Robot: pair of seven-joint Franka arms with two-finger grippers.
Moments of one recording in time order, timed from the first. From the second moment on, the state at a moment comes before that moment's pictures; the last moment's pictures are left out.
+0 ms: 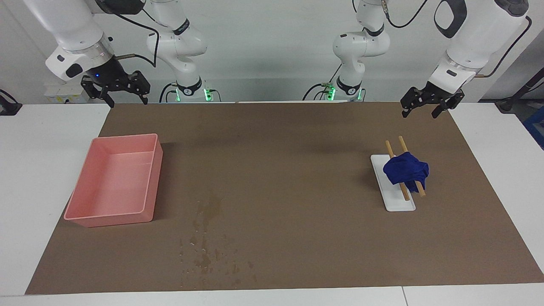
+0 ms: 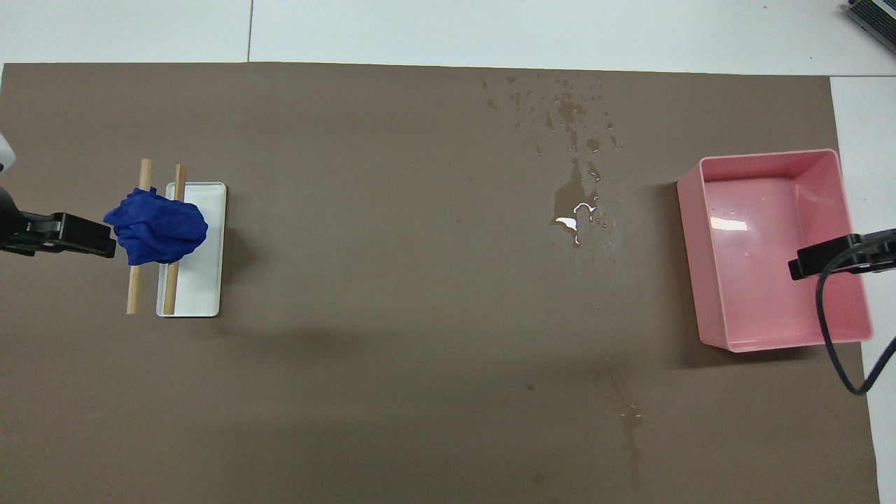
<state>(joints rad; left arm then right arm) 0.02 -0.05 -0.05 -1.67 -0.02 1.58 0.06 0.07 -0.06 -0.11 -1.60 0.02 1.44 -0.11</state>
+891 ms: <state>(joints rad) 0.07 0.04 -0.04 -1.86 0.04 2.08 -0.12 0.20 -0.11 -0.09 -1.71 0.15 1.52 0.27</state>
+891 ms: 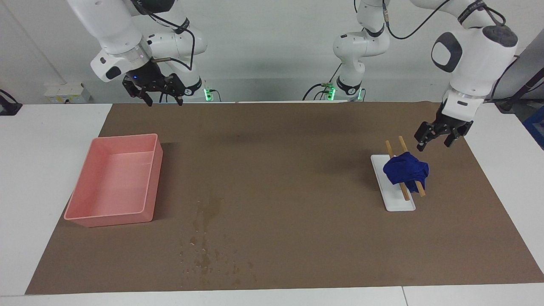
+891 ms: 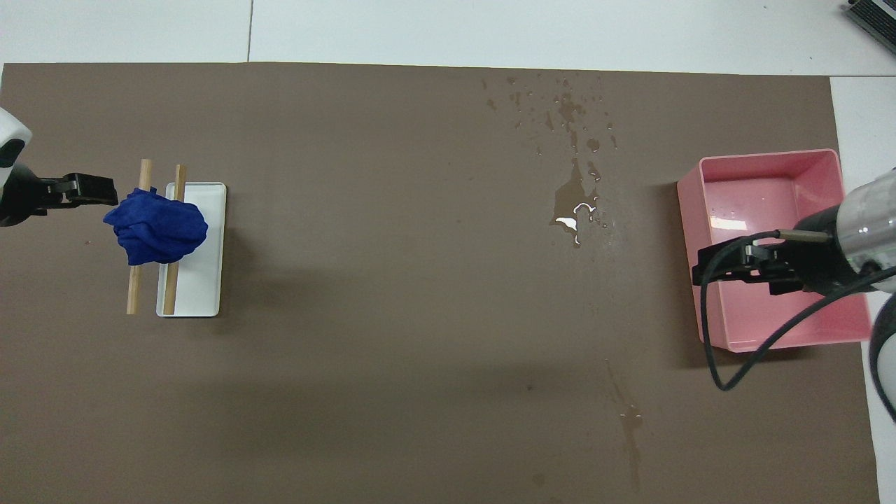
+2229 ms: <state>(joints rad) 0.07 0.12 -0.05 -1.91 0.07 2.13 -0.57 0.44 -0.14 -0.08 -2.01 0.73 2.04 1.34</state>
